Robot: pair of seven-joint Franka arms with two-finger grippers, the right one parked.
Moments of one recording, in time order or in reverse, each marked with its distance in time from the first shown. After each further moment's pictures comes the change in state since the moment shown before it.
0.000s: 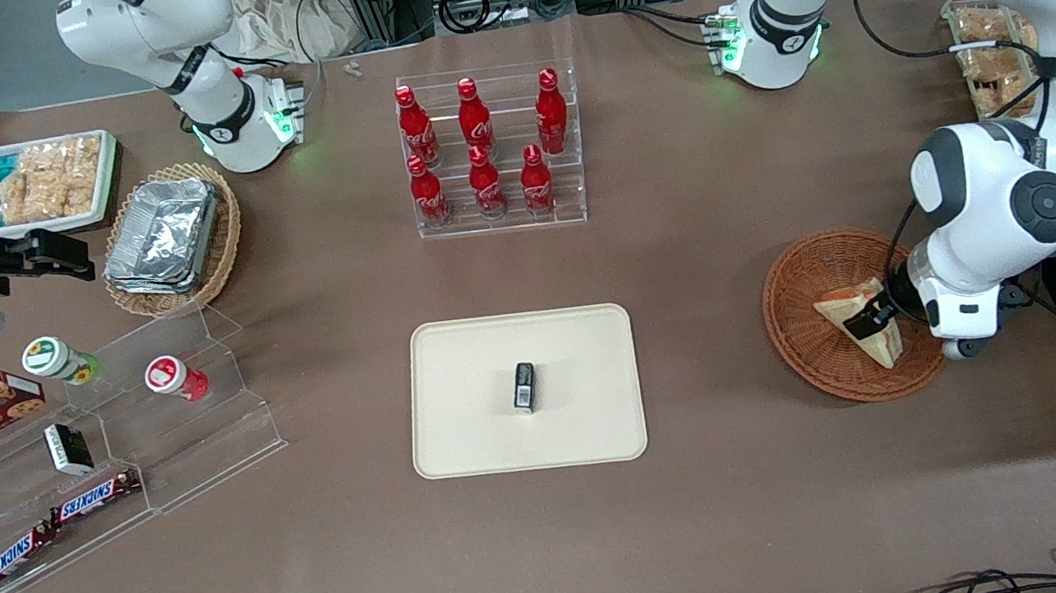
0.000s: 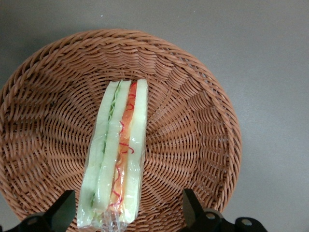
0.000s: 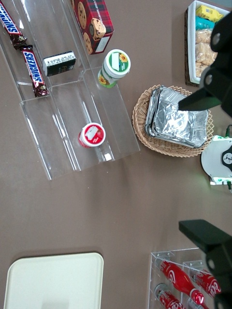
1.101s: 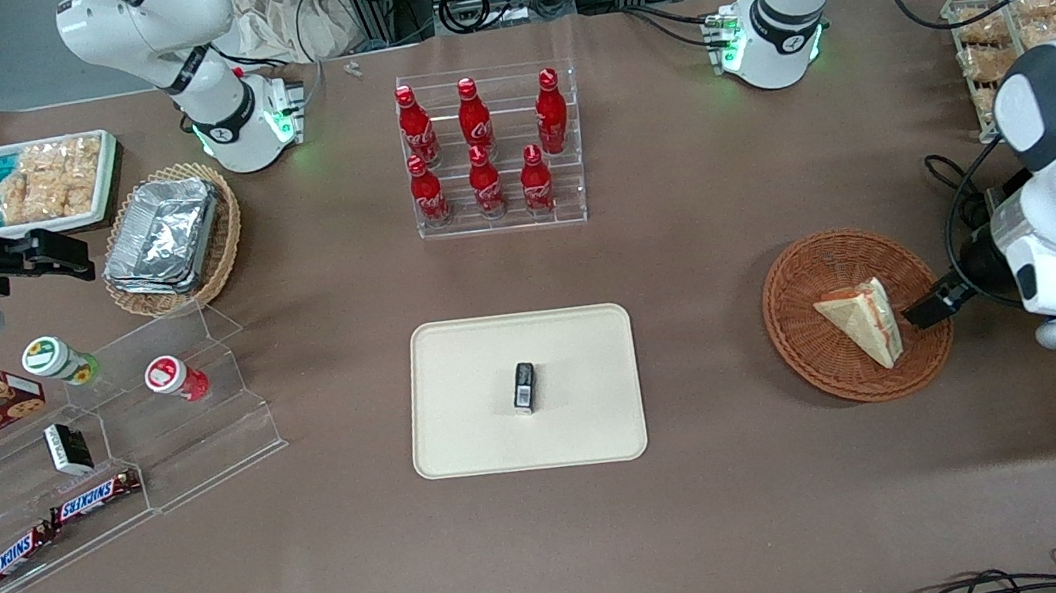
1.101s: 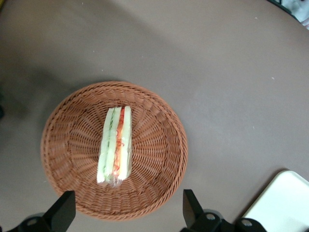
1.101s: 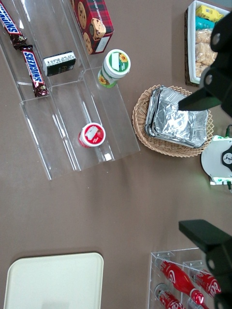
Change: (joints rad) arm -0.002 -0.107 -0.005 0.218 -0.003 -0.235 0.032
